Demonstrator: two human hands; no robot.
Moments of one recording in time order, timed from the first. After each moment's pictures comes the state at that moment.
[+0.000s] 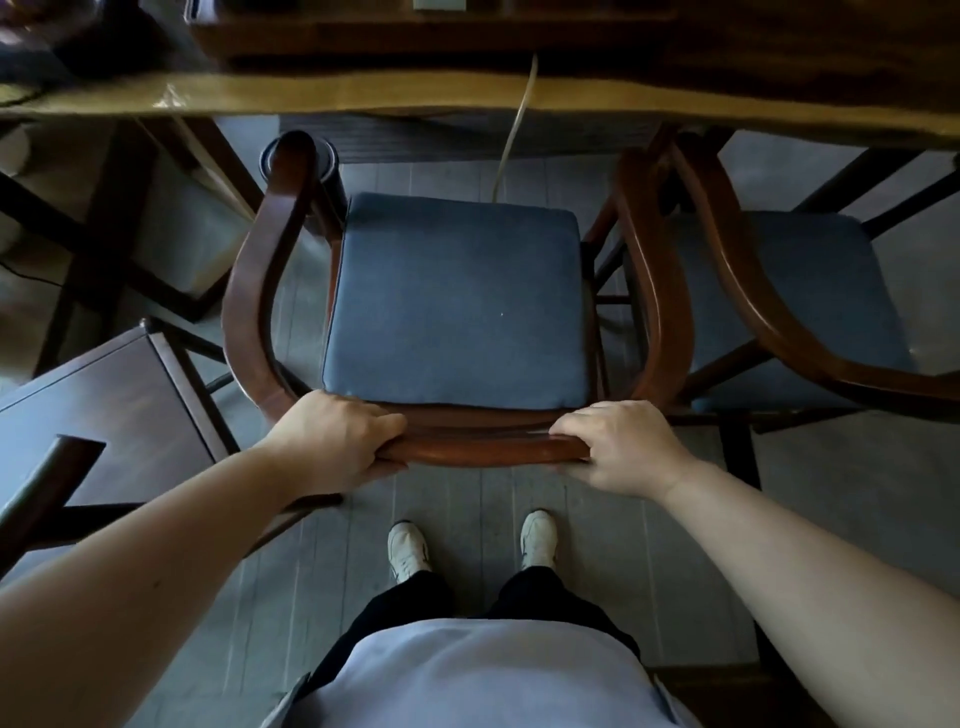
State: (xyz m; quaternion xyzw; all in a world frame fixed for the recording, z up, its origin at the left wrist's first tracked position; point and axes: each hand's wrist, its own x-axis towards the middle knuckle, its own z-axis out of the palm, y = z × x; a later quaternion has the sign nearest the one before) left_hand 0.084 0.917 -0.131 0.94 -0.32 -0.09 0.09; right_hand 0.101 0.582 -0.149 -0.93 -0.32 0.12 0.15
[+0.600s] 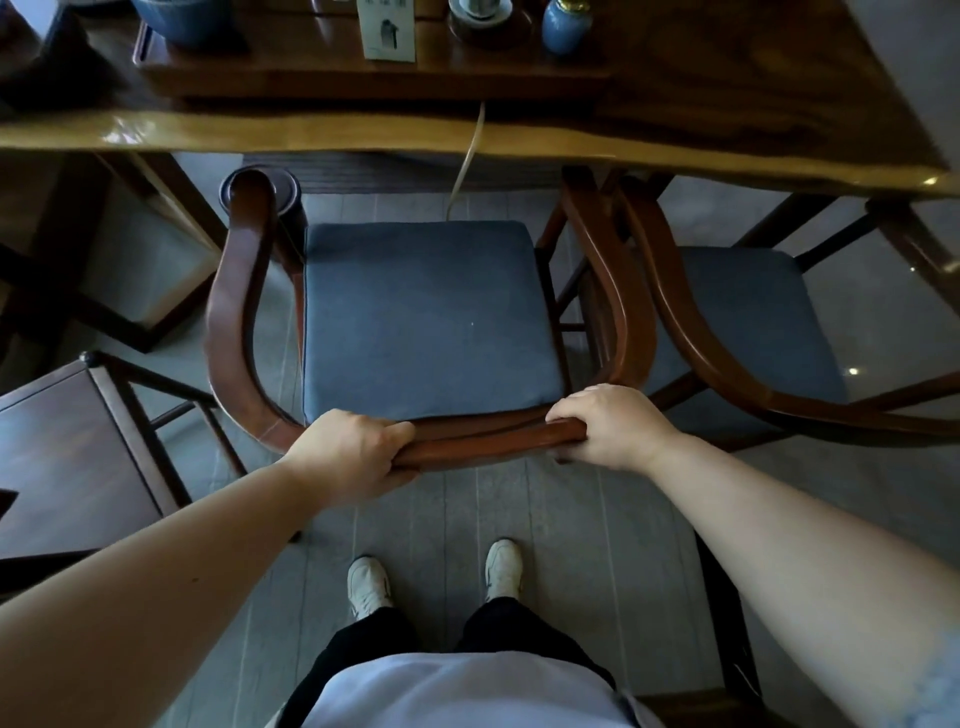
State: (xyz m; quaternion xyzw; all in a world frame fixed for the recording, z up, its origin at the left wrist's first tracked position) left_hand 0.111 0.849 -0.138 0.94 -0.31 -0.03 0.17; right_hand 0.157 0.535 -0.127 -0.94 -0.25 0.21 0.14
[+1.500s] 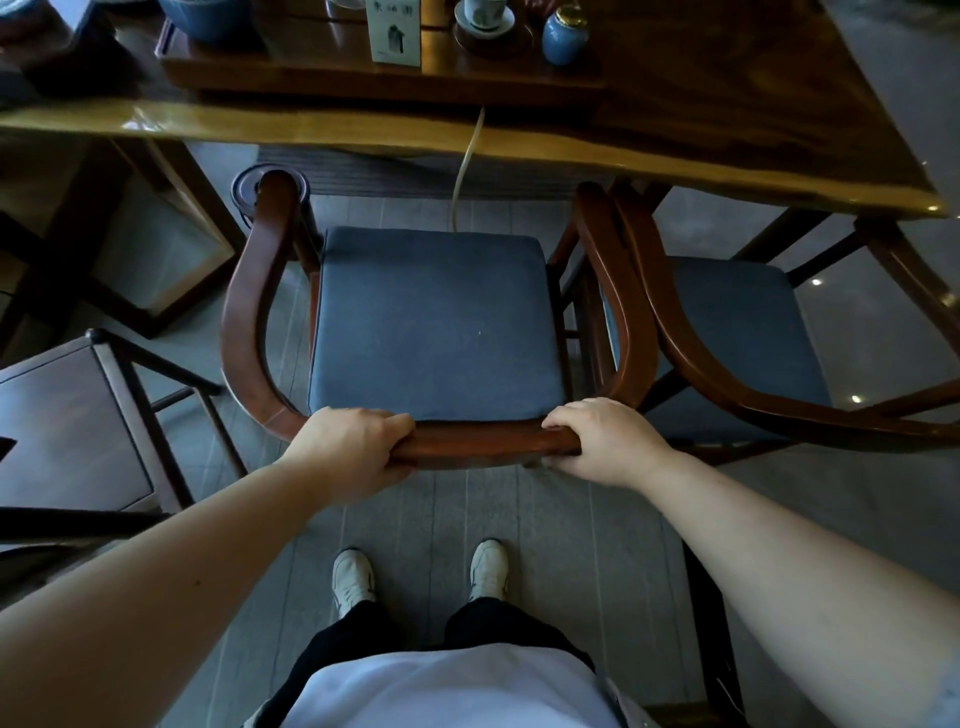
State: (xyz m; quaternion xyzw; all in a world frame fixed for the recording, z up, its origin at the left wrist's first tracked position) left_hand 0.081 0.826 -0.140 0.97 -0.22 -0.11 0.08; right_hand 0.123 0.515 -0.124 -0.94 -0.24 0.21 0.13
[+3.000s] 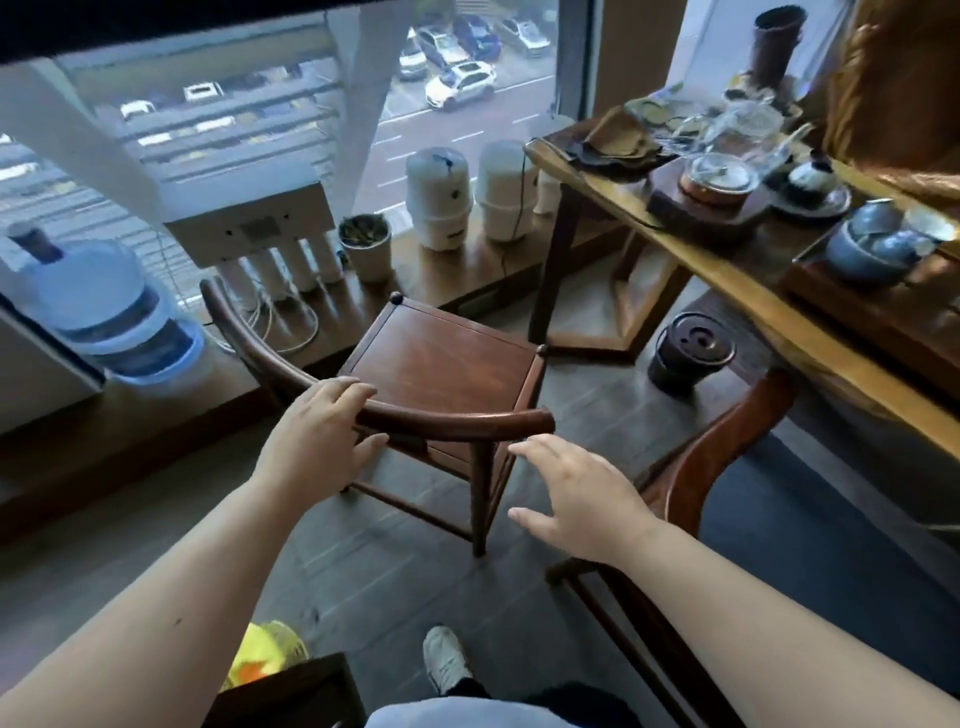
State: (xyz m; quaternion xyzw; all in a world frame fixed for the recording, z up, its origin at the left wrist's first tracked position) left_hand -0.190 1.140 -0.054 0.90 0.41 0.09 0.13; right_hand 0.052 0.973 -0.078 -0.71 -0.67 0.17 0.09
